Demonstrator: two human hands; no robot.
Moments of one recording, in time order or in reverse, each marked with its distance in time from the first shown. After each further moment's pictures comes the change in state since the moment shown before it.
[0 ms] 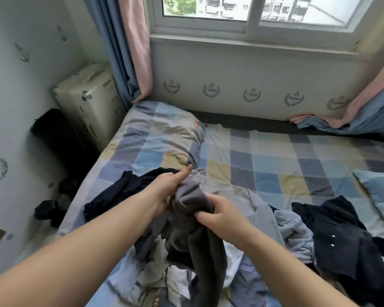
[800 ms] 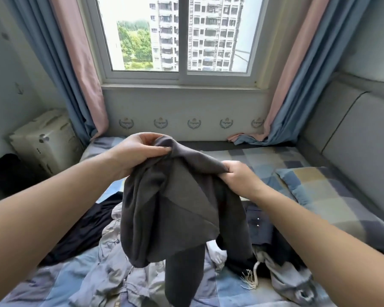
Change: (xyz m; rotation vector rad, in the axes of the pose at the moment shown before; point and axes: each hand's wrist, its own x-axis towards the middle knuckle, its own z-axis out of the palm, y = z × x) left_hand -0.209 0.070 0.149 0.429 -0.272 0.549; right_hand -0.209 -0.091 -0.151 -0.579 0.475 0.069
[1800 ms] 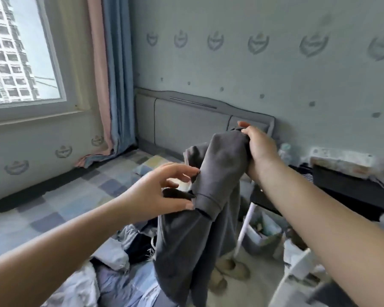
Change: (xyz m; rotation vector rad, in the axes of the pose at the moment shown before) left_hand -0.192 0.039 0.179 0.231 -0.924 0.831; right_hand -0.361 -0.131 -0.095 0.944 1.397 0.255
